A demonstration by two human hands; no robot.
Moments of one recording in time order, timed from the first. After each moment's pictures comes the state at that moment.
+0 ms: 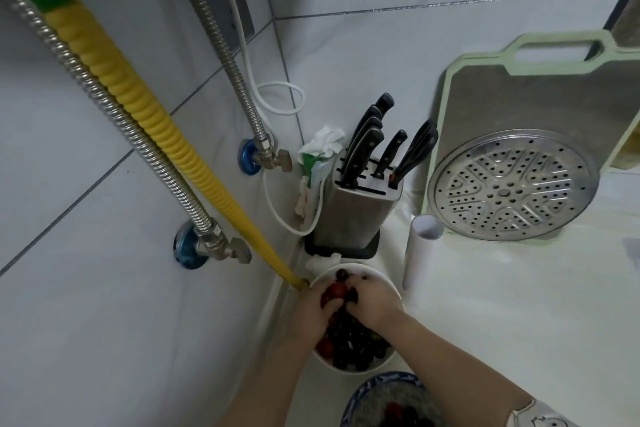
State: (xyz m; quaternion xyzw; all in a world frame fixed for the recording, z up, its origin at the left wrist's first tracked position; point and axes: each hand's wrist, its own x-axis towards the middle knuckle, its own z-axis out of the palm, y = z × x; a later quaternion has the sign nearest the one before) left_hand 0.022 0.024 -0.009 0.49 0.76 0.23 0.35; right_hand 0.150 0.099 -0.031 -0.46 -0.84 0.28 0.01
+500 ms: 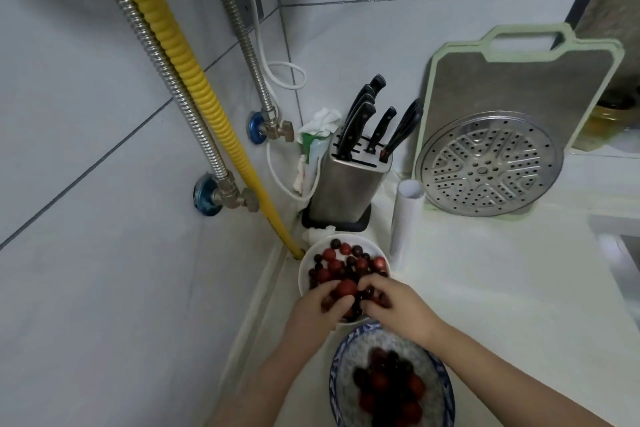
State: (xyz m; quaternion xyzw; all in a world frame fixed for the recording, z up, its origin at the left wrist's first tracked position) left_hand 0.062 -0.058 0.019 0.47 0.71 0.33 0.41; right_hand 0.231 0.020 0.024 -0.41 -0.79 0.45 0.12
